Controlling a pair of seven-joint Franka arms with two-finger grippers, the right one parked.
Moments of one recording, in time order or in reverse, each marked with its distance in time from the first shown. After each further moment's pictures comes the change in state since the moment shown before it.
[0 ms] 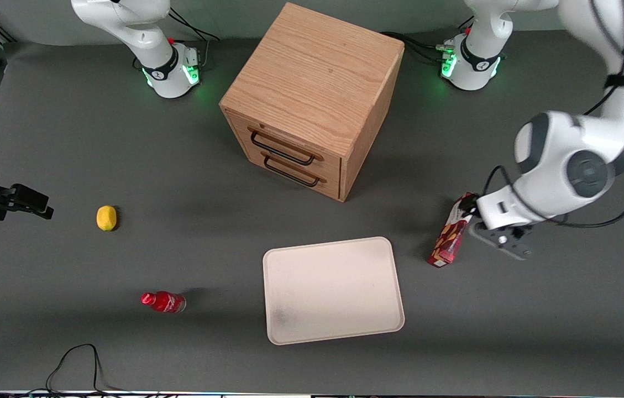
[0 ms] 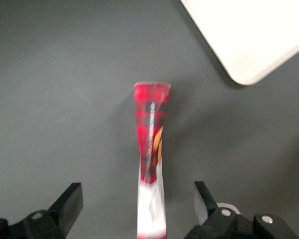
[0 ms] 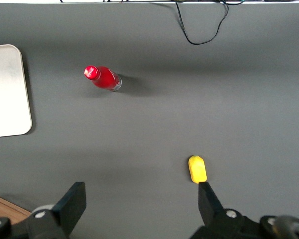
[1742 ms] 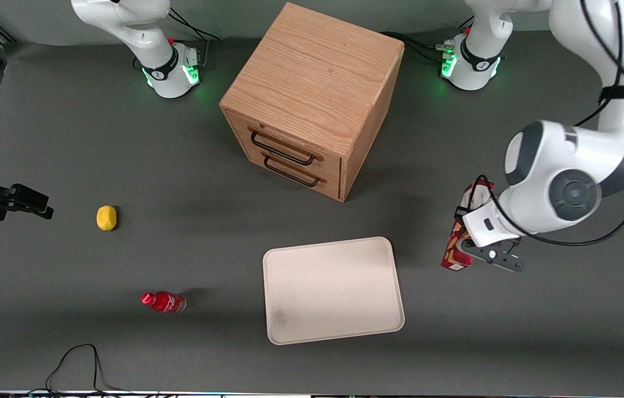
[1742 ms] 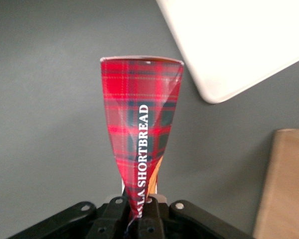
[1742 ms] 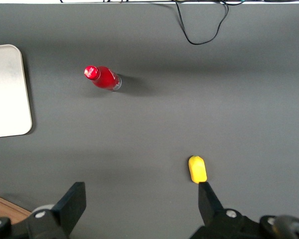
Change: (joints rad) arm -0.043 0.076 -0.004 0.399 -0.055 -0.411 -0.202
